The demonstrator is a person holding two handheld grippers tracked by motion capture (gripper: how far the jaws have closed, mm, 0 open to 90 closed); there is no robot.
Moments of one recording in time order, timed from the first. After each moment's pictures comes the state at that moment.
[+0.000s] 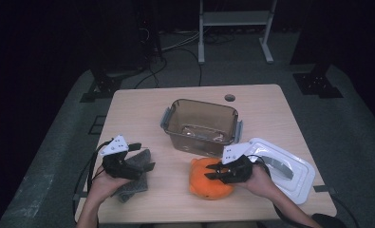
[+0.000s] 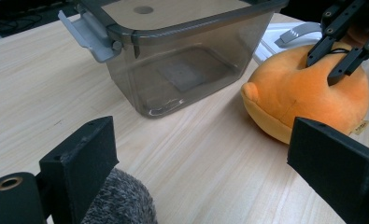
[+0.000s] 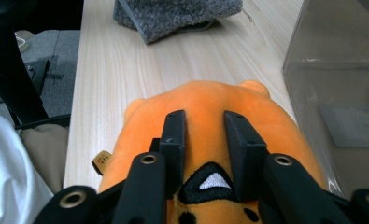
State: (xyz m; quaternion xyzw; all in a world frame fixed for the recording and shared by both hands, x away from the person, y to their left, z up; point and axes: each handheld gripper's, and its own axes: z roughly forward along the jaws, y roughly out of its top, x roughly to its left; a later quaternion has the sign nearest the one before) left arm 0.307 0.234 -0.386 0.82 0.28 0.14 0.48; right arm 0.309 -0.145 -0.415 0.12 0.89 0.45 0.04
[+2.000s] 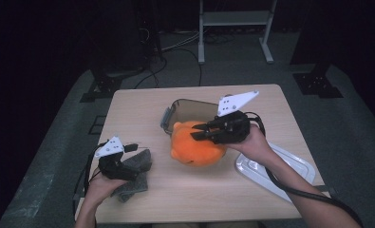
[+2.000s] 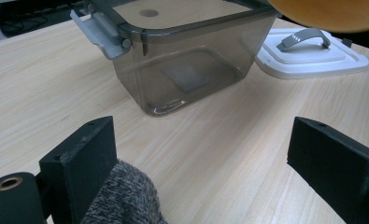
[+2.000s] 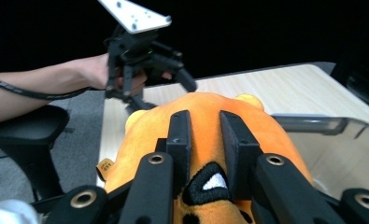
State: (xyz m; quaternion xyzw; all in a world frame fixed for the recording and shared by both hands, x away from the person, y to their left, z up) left arm 0.302 0.243 -0.387 0.81 0.29 0.14 0.49; right arm 0.342 -0.121 -0.274 0.11 0.84 0.52 0.04
